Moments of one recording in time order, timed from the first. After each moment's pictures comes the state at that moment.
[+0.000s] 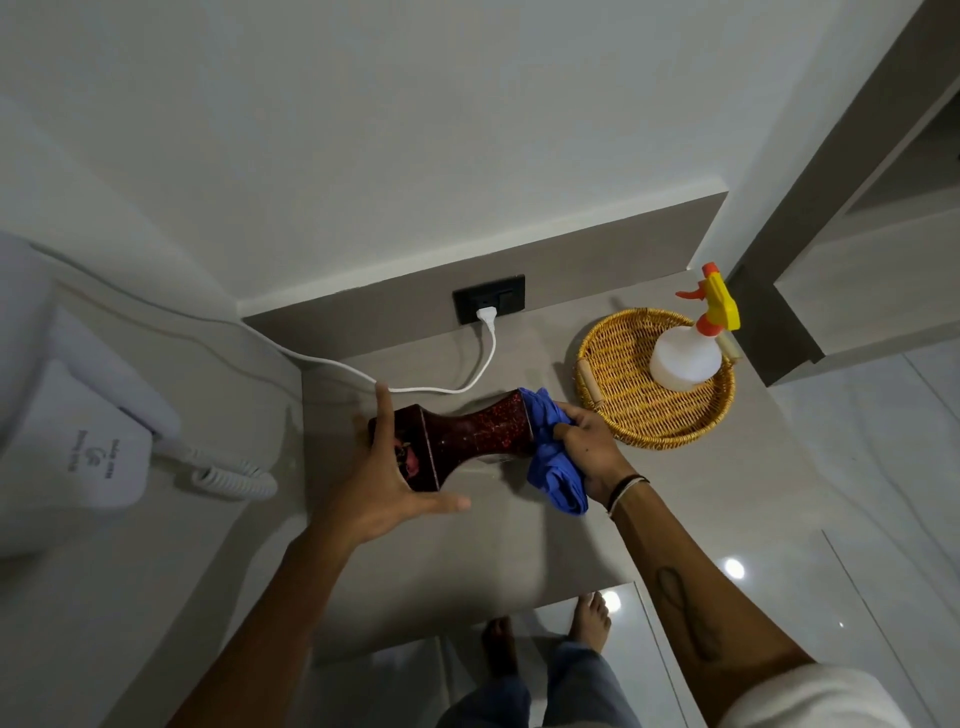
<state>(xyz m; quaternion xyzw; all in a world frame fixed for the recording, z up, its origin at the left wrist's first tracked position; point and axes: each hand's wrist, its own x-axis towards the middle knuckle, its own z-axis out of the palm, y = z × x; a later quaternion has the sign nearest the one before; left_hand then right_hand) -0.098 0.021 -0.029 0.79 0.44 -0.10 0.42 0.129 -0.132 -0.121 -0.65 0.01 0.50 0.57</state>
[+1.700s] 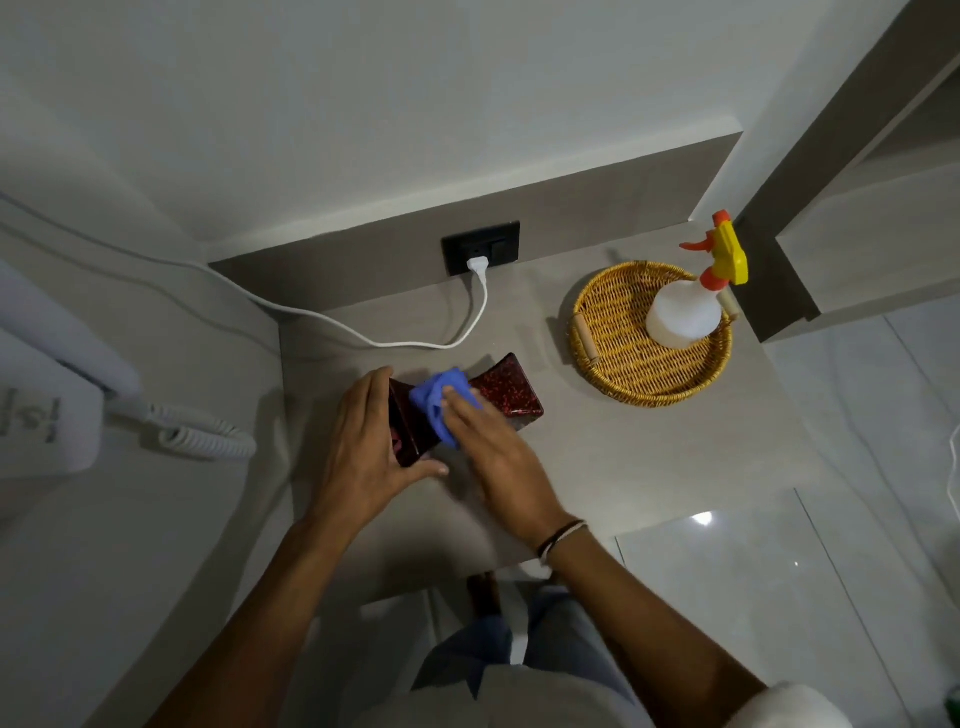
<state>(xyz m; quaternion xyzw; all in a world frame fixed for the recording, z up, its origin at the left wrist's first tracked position) -0.114 0.009 -0.073 0.89 0.36 0.07 0.26 0.020 -0.143 -0.108 -0.74 -0.56 0.13 0.34</state>
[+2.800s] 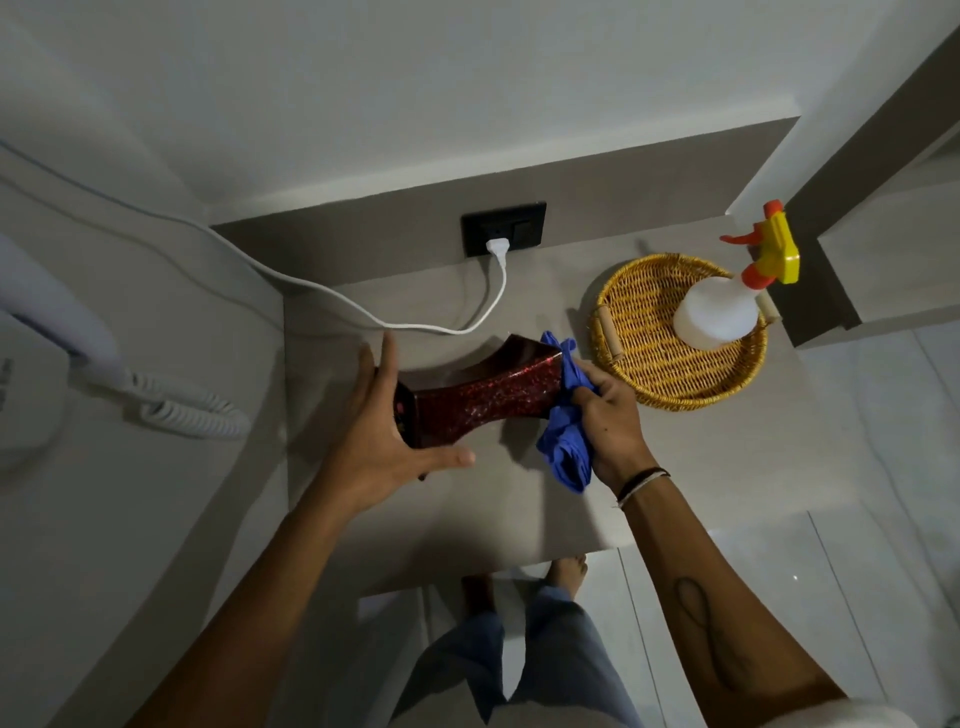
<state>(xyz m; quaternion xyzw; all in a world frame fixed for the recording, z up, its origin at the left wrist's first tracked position) -0.108 0.015 -0.072 0.78 0.43 0.01 0.46 0.115 -0.140 -0.139 -0.68 -0.01 0.41 0.60</state>
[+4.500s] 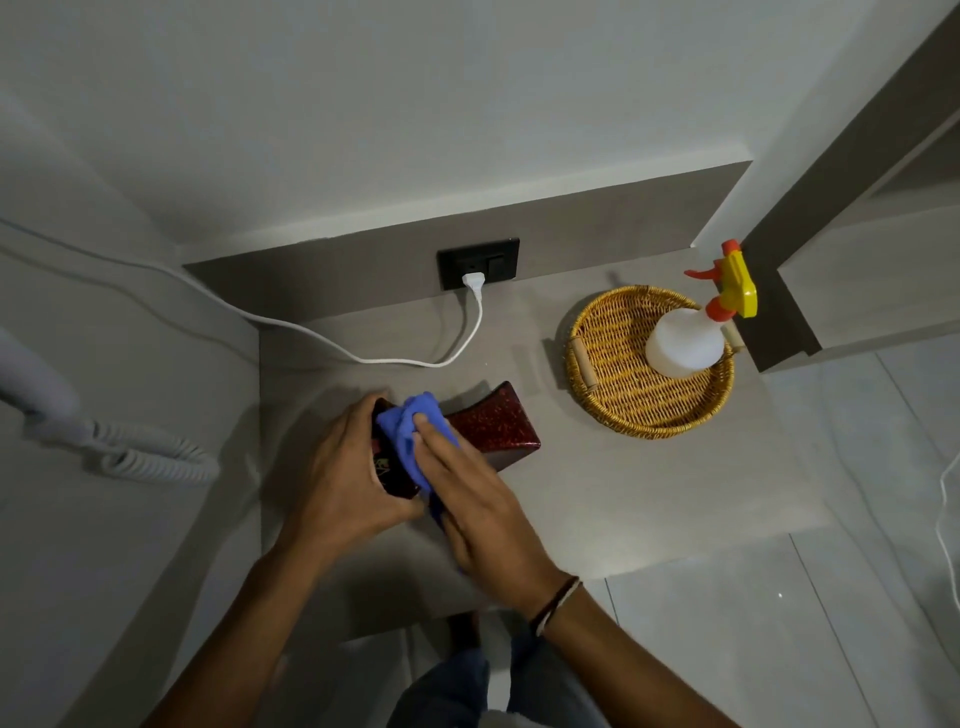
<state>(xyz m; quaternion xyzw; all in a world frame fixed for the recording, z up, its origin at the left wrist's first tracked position) -0.100 0.007 -0.064 0.83 0.42 0.05 0.36 0.013 -0.145 -0.115 -0.69 -0.59 0.15 0.38</state>
